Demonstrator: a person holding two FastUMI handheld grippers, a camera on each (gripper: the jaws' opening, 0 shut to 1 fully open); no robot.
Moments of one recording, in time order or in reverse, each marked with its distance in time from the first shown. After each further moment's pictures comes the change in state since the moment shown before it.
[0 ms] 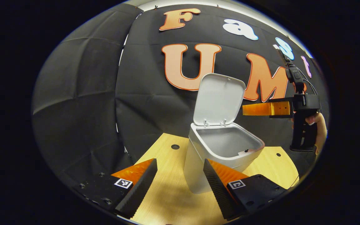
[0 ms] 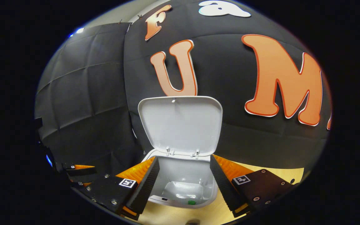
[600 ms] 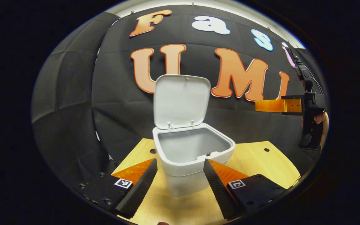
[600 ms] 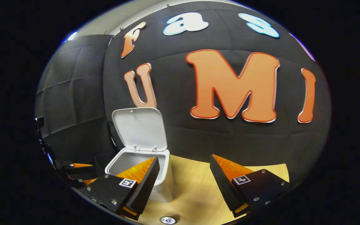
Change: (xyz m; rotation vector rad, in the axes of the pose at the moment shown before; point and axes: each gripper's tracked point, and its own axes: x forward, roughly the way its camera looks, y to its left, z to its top) left arm 0.003 -0.115 0.007 0.107 -0.041 -0.146; right arm -0.115 -0.124 -0.011 0.061 -0.120 -0.239
